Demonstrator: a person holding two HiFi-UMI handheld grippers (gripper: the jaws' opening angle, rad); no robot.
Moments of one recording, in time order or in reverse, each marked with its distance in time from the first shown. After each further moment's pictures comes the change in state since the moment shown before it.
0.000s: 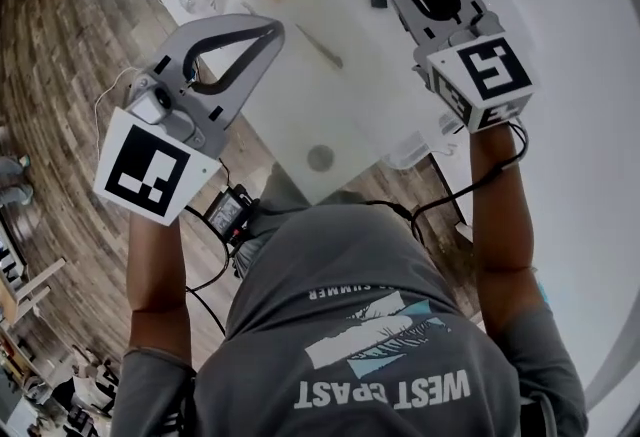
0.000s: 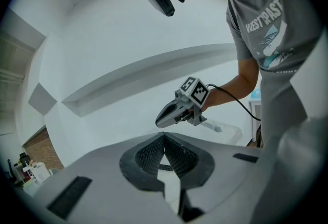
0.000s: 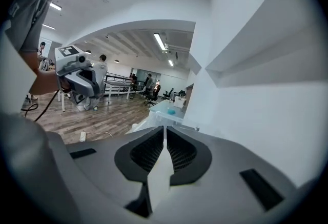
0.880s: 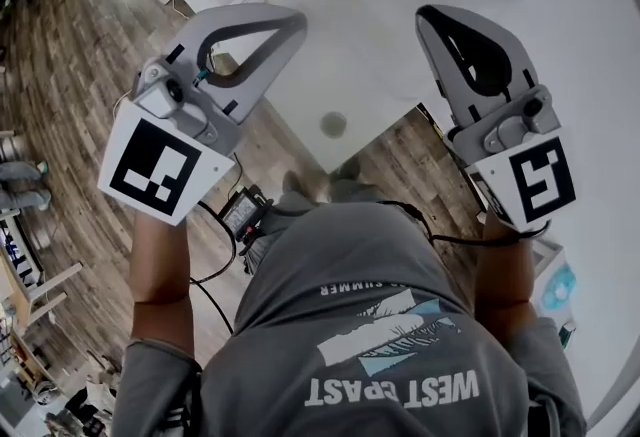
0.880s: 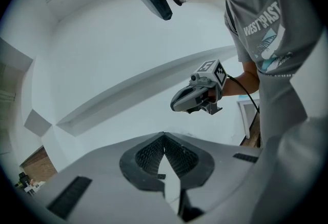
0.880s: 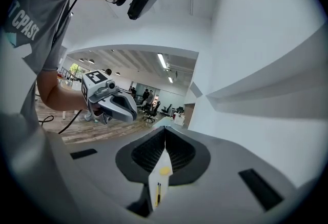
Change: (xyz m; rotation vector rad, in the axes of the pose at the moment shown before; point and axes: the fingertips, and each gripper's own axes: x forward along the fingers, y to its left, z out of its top) left arm -0.049 -0.078 0.061 0.122 -0.048 -0.052; right arm -0.163 0.112 0.064 -0.021 -0.184 -0.041
